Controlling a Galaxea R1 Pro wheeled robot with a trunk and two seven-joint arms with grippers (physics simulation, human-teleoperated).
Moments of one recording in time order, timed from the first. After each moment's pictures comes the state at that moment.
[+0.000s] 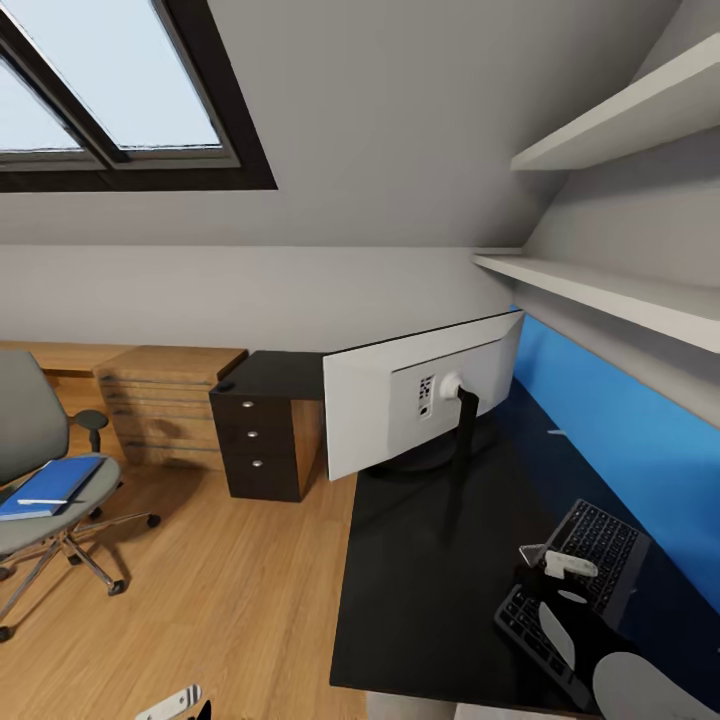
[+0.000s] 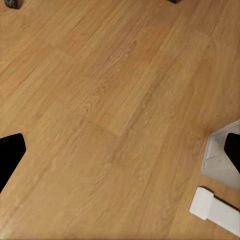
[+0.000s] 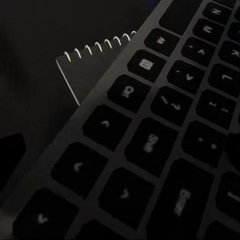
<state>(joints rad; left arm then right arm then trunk) 0.02 0.19 -0.31 -0.96 0.70 -0.08 0.34 -0.64 -0.14 -0.14 -0.31 -0.08 0.01 -0.19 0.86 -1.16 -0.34</state>
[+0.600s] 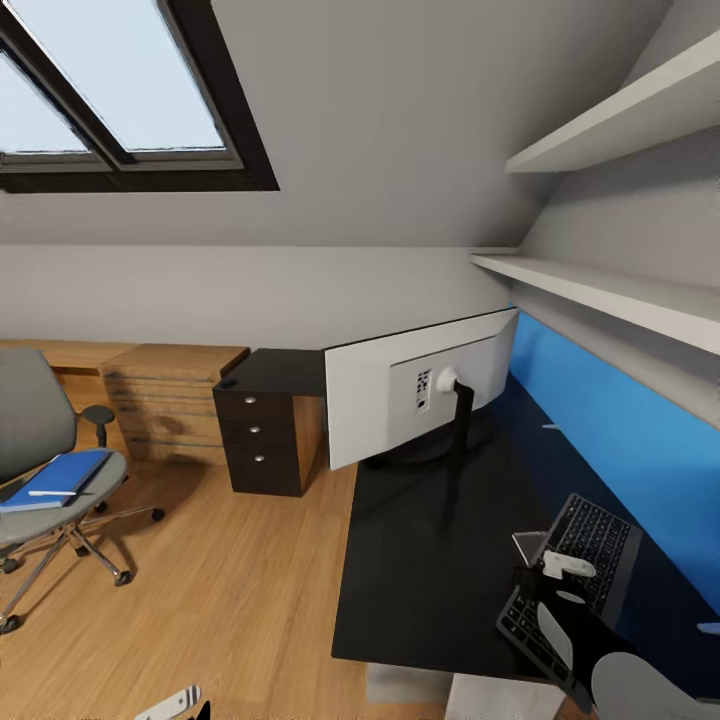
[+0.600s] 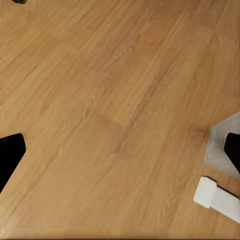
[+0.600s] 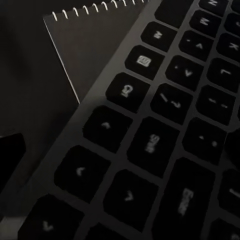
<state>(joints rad) 0.02 0.19 -0.31 -0.96 0.70 -0.08 0.34 -0.64 -0.13 -0.14 -0.31 -0.08 0.01 -0.19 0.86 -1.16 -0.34</state>
